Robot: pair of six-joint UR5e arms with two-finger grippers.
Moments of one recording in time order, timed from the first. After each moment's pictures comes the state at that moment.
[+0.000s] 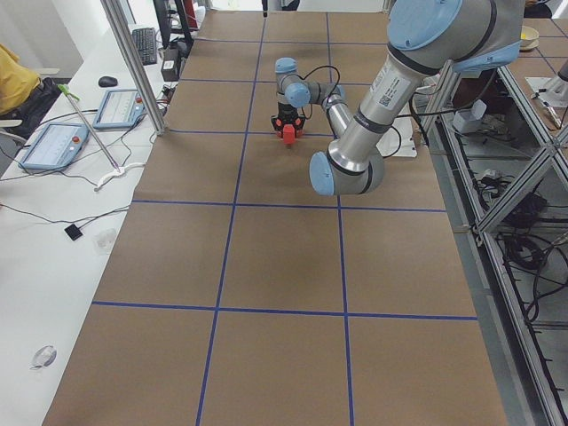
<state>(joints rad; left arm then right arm) -0.49 -2.38 -1.53 -1.49 -1.92 0.32 1.42 -1.42 1.65 -1.67 2.29 0.04</state>
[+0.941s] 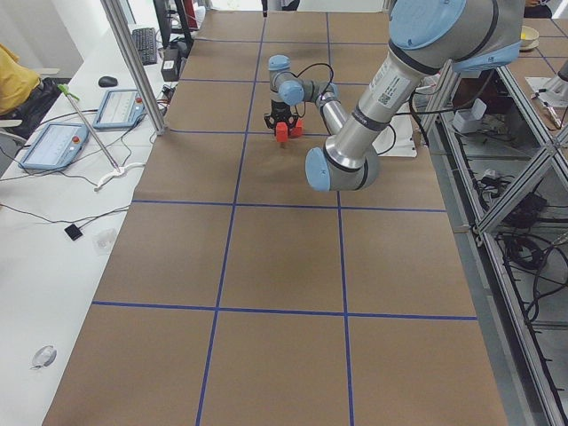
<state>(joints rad) -0.52 -2.41 -1.48 -1.51 -1.92 0.35 1.42 -1.42 1.65 -1.67 2.29 0.04</state>
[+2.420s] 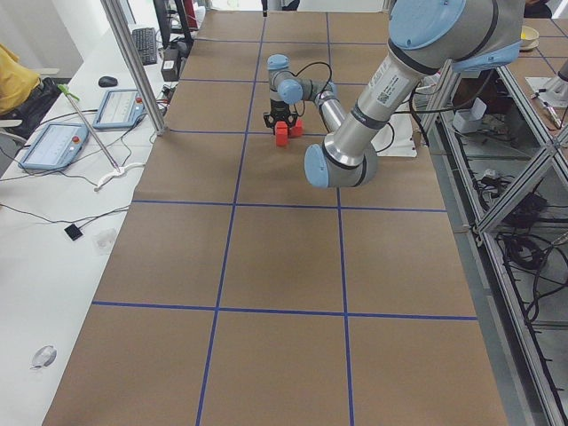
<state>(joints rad) -0.52 -2.44 -1.45 -1.51 -1.92 0.34 1.42 -1.42 1.65 -1.67 2.29 0.04</state>
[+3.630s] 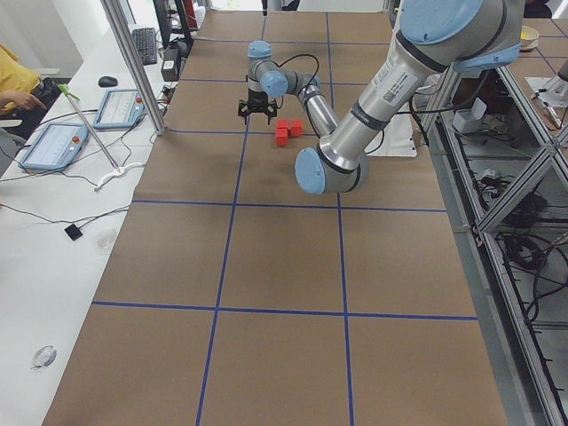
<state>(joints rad) -0.71 -2.38 -1.55 -1.52 -1.93 0.34 1.44 -1.42 1.65 -1.67 2.29 0.04</state>
